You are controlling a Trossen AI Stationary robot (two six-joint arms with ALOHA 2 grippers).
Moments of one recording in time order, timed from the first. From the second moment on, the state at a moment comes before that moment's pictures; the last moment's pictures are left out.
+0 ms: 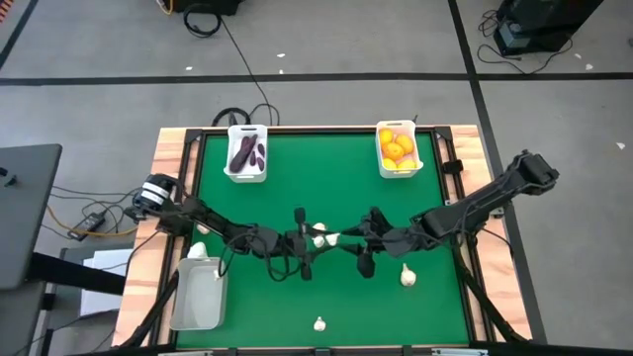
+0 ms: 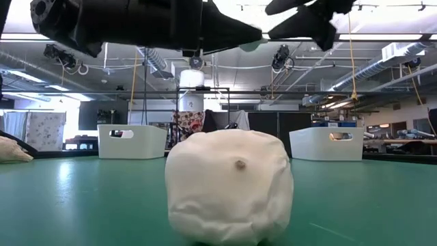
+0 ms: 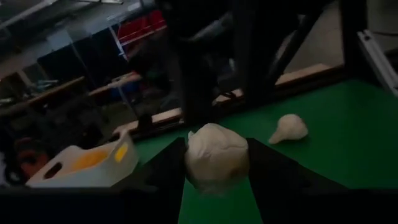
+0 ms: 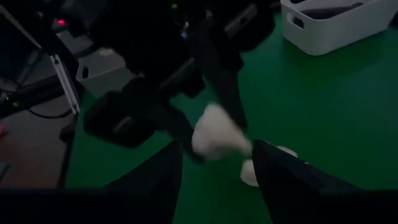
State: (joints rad) left arm -0.32 1.80 0.78 1.03 -0.47 0.33; right arm 0.42 1.37 0.88 -0.05 0.49 0.58
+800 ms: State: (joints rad) left arm -0.50 0.92 0.78 -0.56 -0.42 -0.61; right arm 0.49 1.34 0.88 -0.78 0.54 0.88
